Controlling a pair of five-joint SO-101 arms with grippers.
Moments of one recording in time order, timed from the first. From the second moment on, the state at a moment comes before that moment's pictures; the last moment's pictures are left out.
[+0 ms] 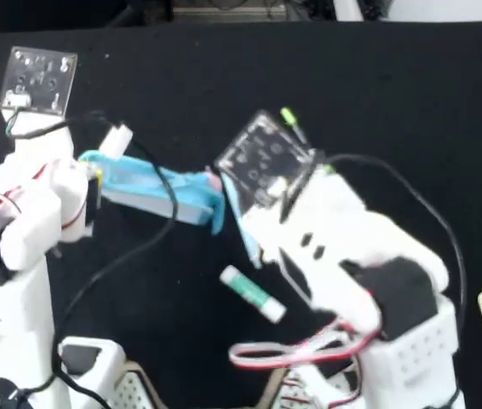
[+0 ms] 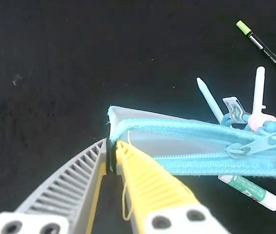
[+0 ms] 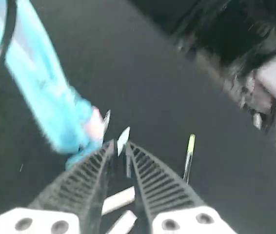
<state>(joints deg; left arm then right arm) -0.9 -36.6 -5.1 99.8 -6.5 -28.3 -49.7 11.6 83.9 23.9</state>
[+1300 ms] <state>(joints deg) -0.5 -46.4 8.1 96.9 -3.8 -46.3 -73.8 36.5 79.5 24.0</state>
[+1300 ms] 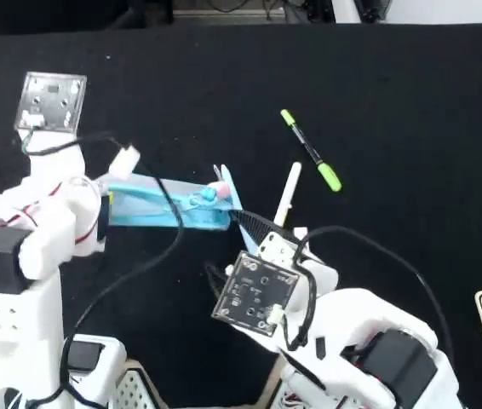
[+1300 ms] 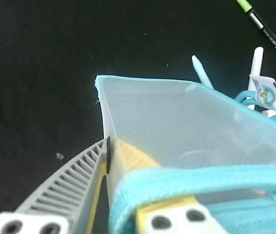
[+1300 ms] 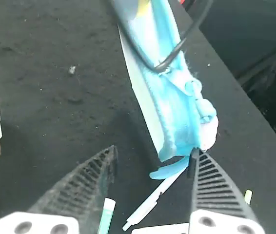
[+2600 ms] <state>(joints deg) -0.6 -51.5 19.1 100.2 -15.3 -48.2 -68.6 48.3 63.6 17.6</state>
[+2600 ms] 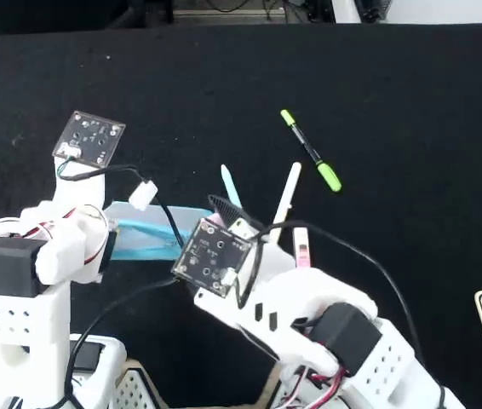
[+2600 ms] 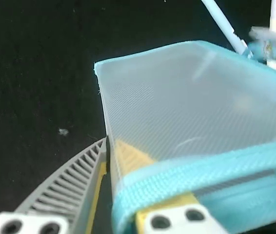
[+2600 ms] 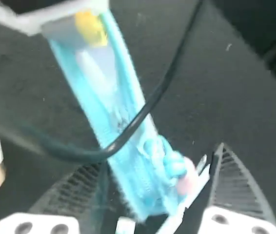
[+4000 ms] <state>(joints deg) -7.0 -51.6 19.1 96.2 -27.7 -42.2 -90.9 63.5 74.3 25.5</state>
